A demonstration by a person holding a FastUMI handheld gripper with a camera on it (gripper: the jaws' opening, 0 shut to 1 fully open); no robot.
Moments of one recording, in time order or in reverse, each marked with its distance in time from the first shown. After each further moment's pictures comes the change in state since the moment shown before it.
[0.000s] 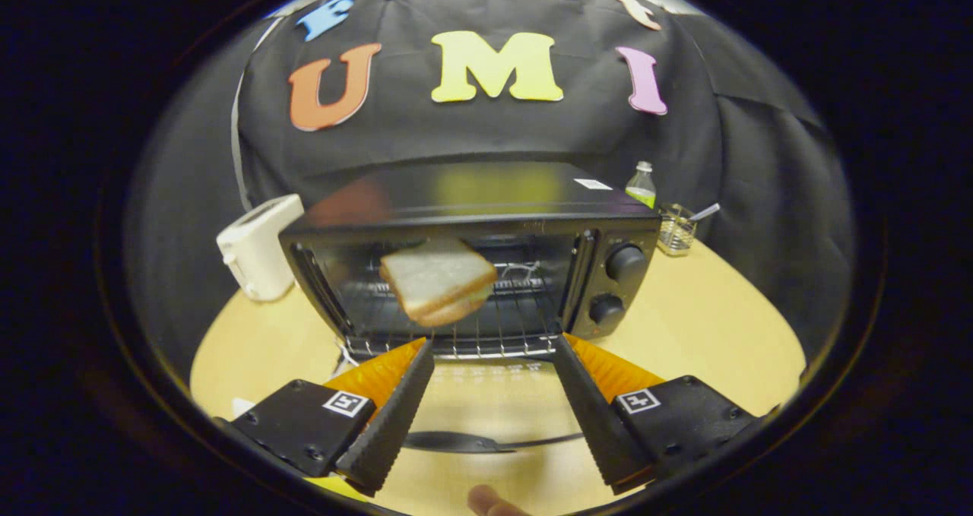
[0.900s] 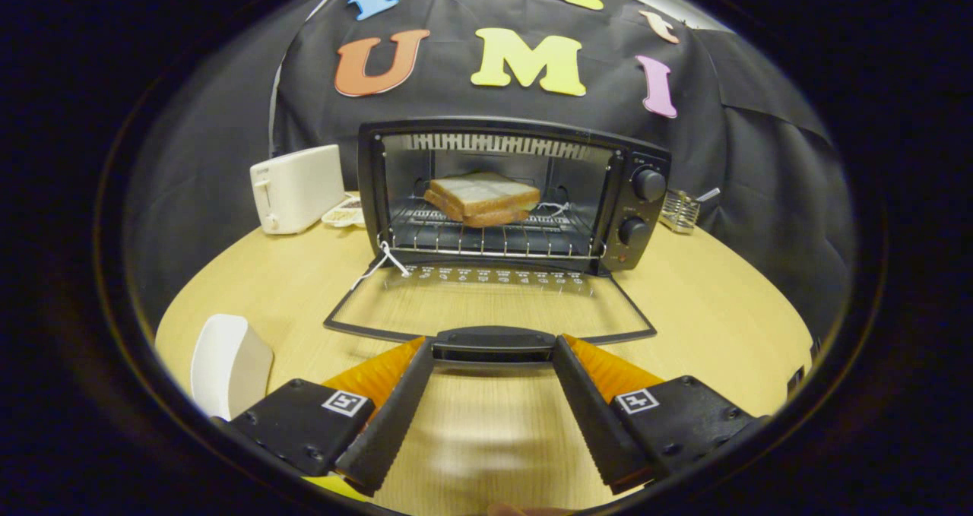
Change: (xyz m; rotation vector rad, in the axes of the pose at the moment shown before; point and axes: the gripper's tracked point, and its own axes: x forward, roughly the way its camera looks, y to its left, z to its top) arm -0.027 0.044 -0.090 -0.042 -0.027 0.010
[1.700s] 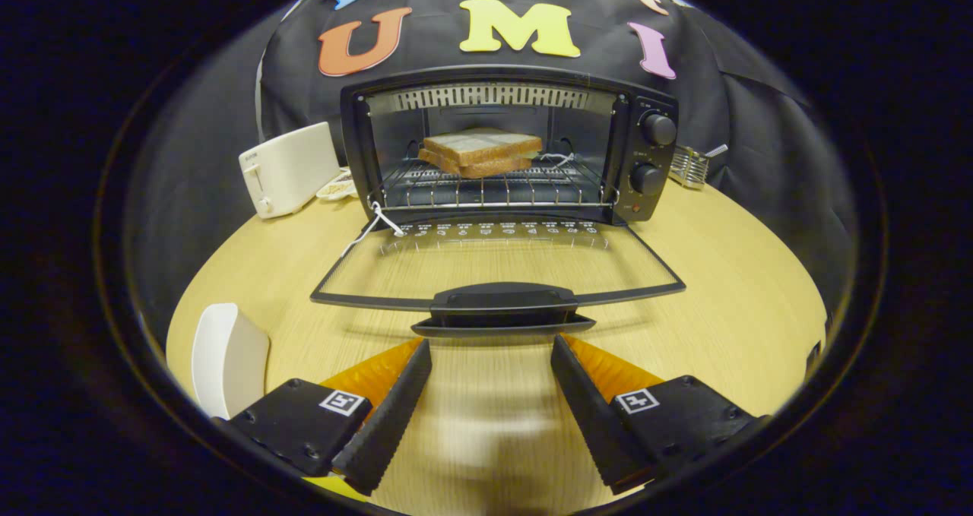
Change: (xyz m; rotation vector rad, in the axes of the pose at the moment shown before) arm 0.011 0.007 -0.036 0.054 0.162 0.030
